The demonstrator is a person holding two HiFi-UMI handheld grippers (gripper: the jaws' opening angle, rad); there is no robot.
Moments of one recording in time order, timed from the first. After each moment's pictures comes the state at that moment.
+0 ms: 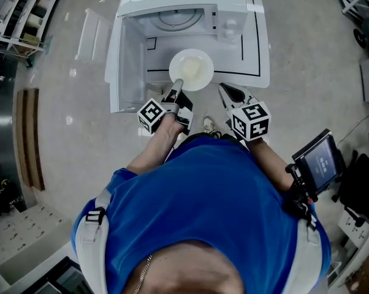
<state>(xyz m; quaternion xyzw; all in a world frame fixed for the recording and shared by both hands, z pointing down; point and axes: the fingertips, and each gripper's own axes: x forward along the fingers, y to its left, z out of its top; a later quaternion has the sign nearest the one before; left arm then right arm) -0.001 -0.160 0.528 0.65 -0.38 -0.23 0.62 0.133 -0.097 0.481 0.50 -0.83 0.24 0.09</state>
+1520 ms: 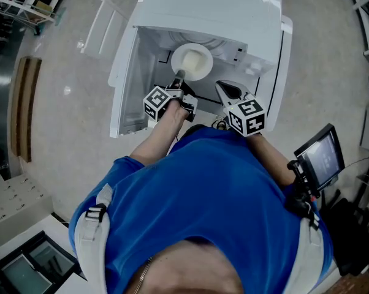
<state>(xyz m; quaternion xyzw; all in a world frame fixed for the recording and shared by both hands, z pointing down) -0.016 -0.349 0.582 0.57 -0.48 -0.29 0.60 0.117 -0.288 0.508 0.39 -0.88 0.22 0.15</state>
